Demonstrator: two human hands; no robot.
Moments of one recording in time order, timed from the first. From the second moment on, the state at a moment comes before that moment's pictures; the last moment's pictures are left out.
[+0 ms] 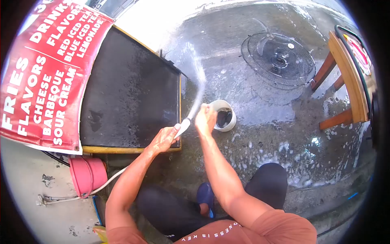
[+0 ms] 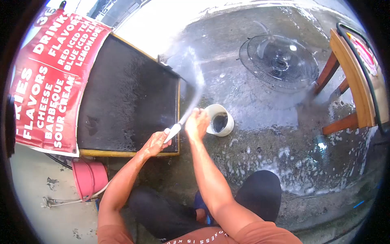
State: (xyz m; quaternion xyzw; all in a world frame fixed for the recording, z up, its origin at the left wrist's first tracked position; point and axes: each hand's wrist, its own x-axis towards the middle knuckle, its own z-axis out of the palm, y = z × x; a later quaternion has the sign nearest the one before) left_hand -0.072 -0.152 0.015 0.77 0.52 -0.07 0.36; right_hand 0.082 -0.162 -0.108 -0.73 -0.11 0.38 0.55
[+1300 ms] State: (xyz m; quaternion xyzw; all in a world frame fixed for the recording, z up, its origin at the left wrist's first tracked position) left_hand -0.067 -0.119 -0.045 0.57 0.60 -0.05 0.56; right_hand 0.184 -0.201 -0.225 -0.83 -0.33 0.37 0.24
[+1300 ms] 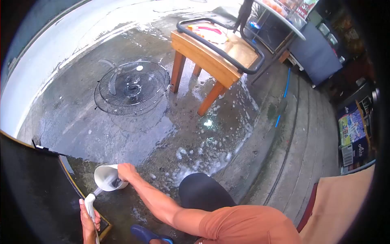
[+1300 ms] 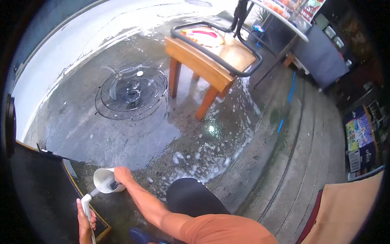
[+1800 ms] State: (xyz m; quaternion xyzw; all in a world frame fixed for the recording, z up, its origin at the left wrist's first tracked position) left_hand -0.092 -0.124 -0.037 0.60 0.55 -0.02 0.58; right_hand 0.095 -0.149 -0.312 -0.81 -0.48 0.31 0.08
